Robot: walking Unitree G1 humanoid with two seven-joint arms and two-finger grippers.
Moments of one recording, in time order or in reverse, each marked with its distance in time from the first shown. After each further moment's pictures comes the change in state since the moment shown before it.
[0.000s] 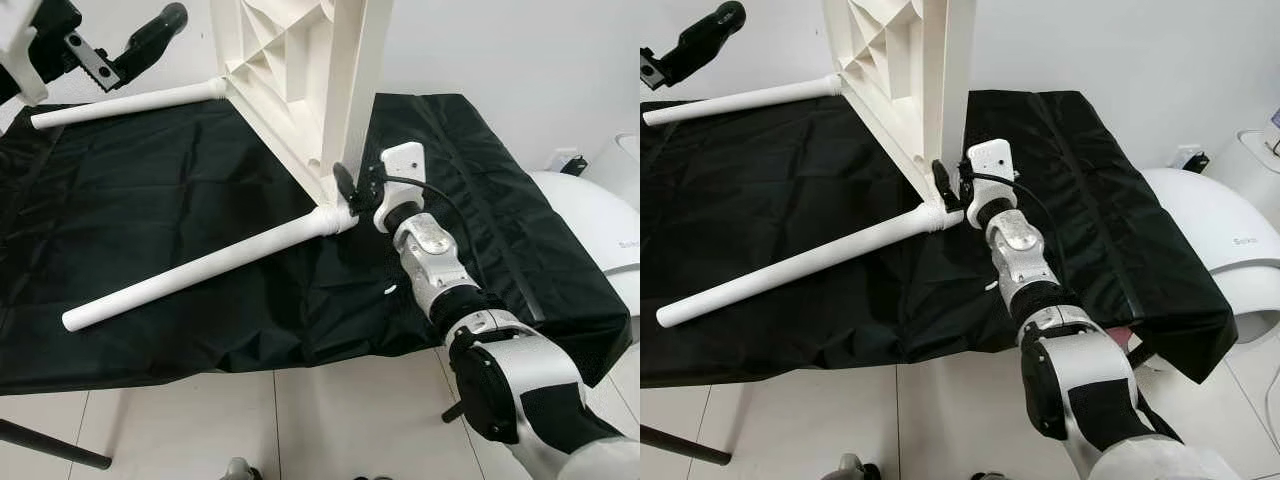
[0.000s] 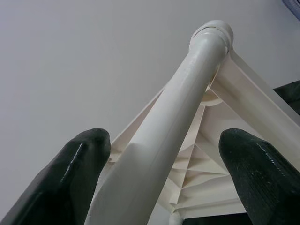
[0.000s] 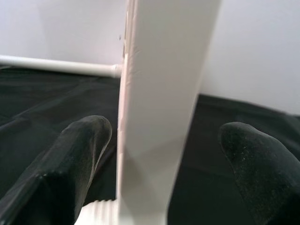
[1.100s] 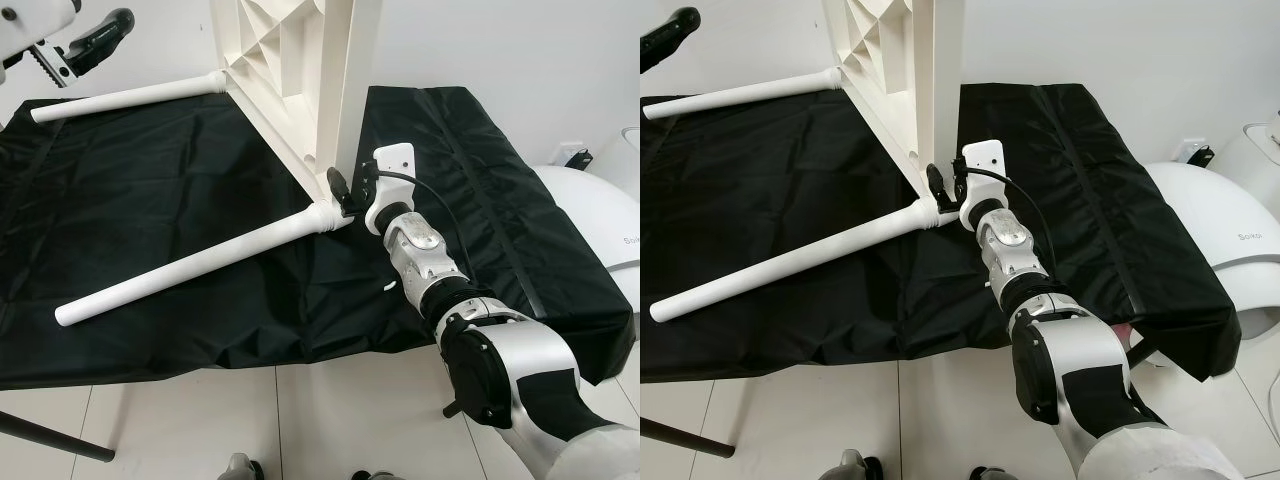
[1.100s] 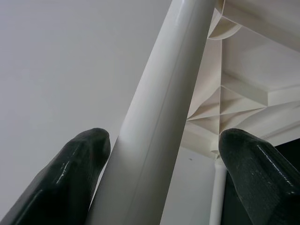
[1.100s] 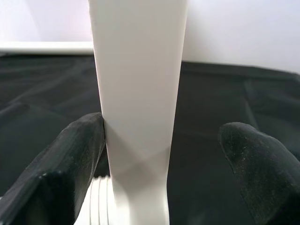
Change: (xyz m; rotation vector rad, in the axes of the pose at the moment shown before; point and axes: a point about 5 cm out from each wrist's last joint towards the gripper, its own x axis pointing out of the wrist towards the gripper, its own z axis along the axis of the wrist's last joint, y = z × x) left arm -0.004 0.019 -0.019 0.315 0.179 -0.039; right arm 0.002 -0.001 -0.010 0.064 0.096 -0.059
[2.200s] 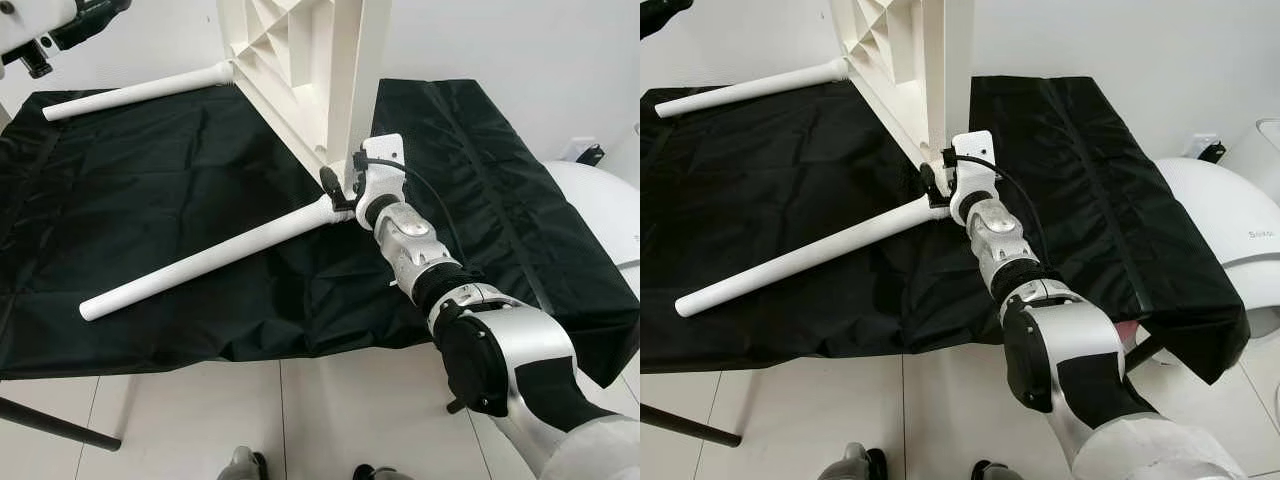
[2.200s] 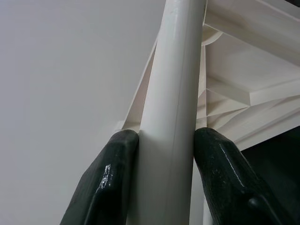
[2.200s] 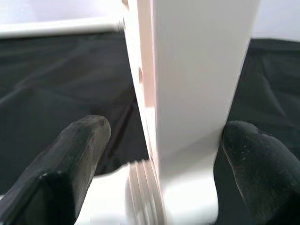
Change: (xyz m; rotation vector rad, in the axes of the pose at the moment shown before) left arm 0.001 0.002 0.009 -0.011 -0.045 -0.045; right arm 0.010 0.010 0.006 0.011 0.095 -0.005
